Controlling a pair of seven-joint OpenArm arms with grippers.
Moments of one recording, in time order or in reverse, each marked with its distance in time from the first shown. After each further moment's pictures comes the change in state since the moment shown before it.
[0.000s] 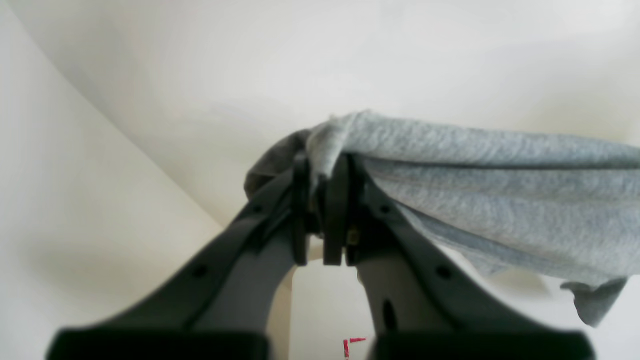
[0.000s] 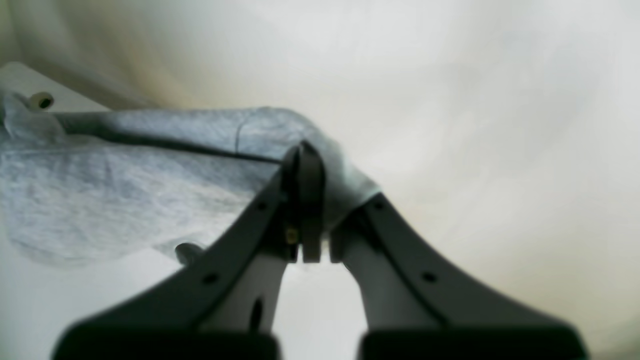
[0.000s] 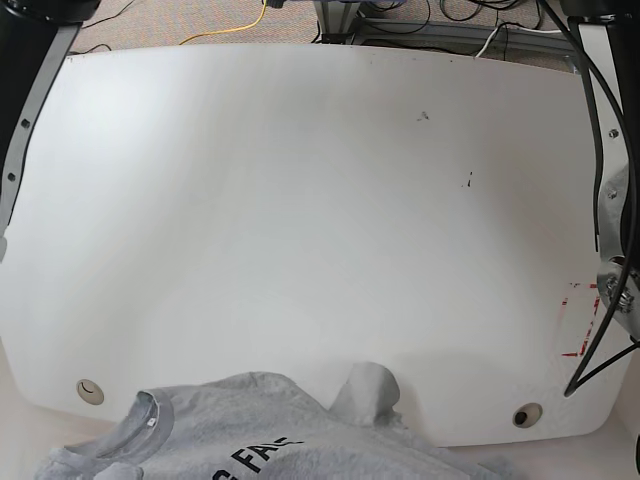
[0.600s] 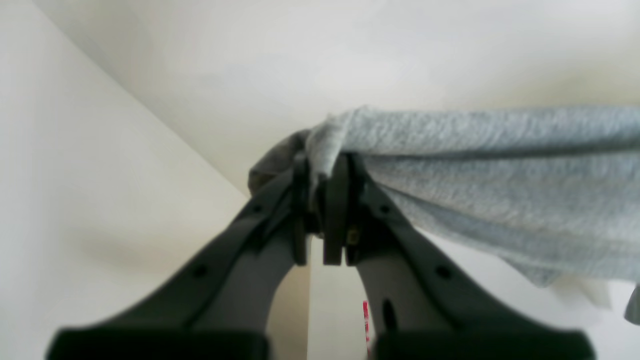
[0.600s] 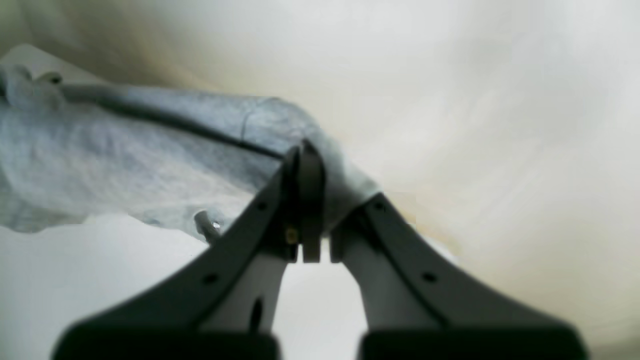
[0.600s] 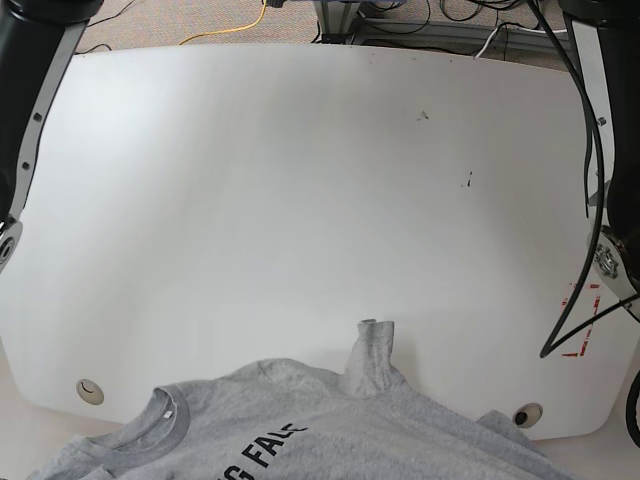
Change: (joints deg) left arm 7.6 -2.2 1.5 7.4 0.0 0.0 1.3; right arm -5.4 -0.2 1.0 0.0 -0.1 0.0 1.2
